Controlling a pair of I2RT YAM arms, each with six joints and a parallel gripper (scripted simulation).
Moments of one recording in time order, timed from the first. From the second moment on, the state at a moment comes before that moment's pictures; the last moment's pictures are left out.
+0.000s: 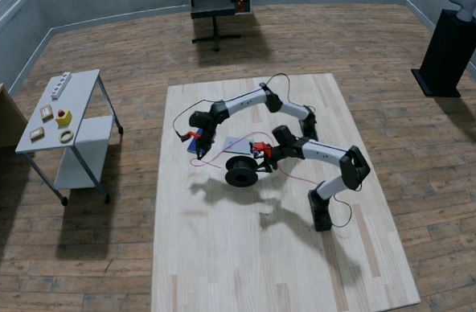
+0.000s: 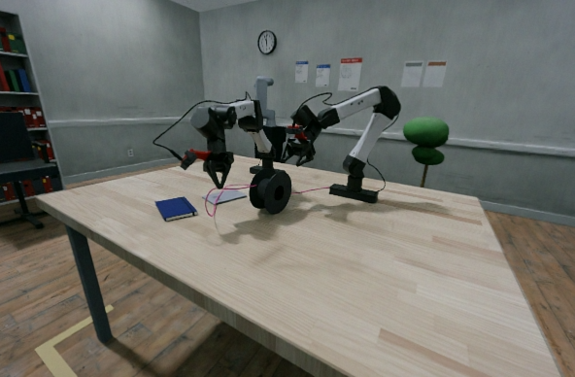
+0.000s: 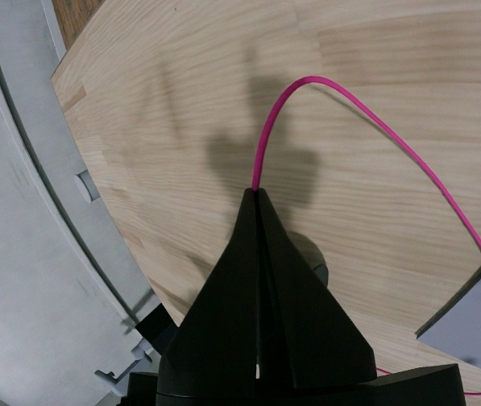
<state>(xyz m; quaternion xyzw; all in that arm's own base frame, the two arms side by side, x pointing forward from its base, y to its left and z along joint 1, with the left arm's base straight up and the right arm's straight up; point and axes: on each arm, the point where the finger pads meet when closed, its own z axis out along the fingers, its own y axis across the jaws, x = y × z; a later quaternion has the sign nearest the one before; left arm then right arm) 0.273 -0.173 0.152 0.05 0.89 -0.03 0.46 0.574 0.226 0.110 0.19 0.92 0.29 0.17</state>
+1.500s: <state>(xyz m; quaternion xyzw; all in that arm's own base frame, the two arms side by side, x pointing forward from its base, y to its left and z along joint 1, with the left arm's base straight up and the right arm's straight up) 0.319 -0.173 0.119 0.05 0.89 -0.02 0.45 0.525 0.232 0.133 0.28 0.91 0.29 0.12</state>
